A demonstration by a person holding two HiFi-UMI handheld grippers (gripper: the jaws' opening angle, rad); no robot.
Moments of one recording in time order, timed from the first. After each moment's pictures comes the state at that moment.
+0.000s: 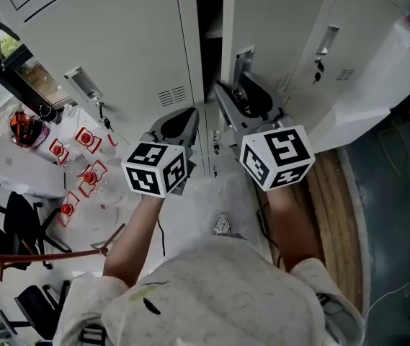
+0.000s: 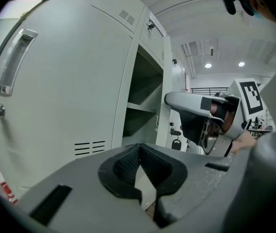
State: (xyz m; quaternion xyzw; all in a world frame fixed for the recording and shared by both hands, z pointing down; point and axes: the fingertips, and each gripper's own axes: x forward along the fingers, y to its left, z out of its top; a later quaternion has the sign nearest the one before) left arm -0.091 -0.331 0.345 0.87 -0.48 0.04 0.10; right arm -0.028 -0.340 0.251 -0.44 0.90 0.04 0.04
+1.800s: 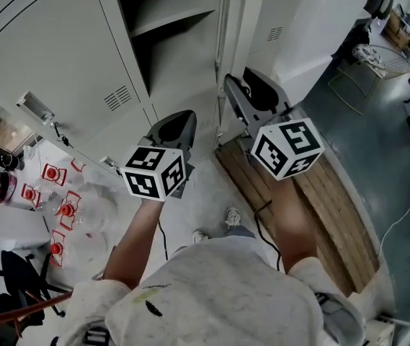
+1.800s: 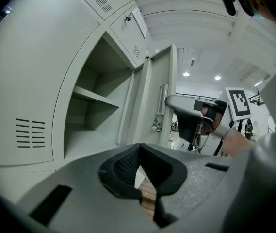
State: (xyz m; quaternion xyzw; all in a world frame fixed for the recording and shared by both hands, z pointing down) left arm 0.013 -0.268 0.355 0.94 -0.33 0.03 0.12; right arm 0.097 -0.266 0.254 -0.56 0.82 0.03 0.06
